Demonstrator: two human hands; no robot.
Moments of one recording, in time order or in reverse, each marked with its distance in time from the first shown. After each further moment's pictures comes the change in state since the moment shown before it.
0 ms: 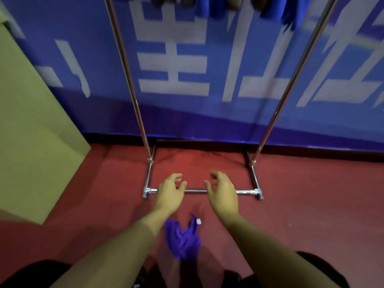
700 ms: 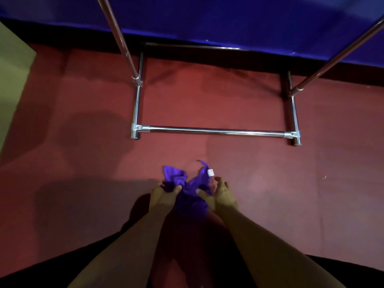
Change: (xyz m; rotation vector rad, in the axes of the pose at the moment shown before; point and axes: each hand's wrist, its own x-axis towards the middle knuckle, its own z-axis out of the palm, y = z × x) left_hand 0.016 -0.277 0.152 -0.138 -0.245 -0.748; right_hand -0.040 0.171 0.209 -0.190 -0.634 0.673
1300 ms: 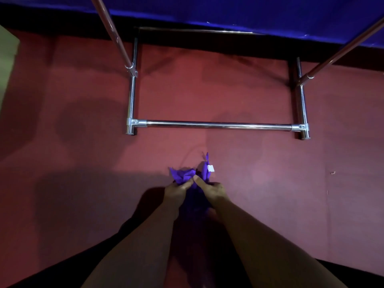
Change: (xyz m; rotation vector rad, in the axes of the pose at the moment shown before) left_hand 0.010 0.013 0.042 -0.487 -0.142 -0.198; right_hand 0.038 -0.006 0.033 0.598 -0.169 0.307
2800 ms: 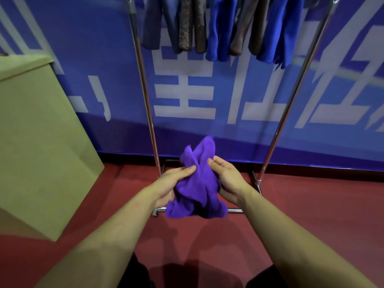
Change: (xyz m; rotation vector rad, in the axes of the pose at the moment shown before) left_hand -0.407 0.217 -0.047 -0.005 -0.664 0.628; right_hand -0.400 -0.154 -0.126 0.484 -0.595 -0.998
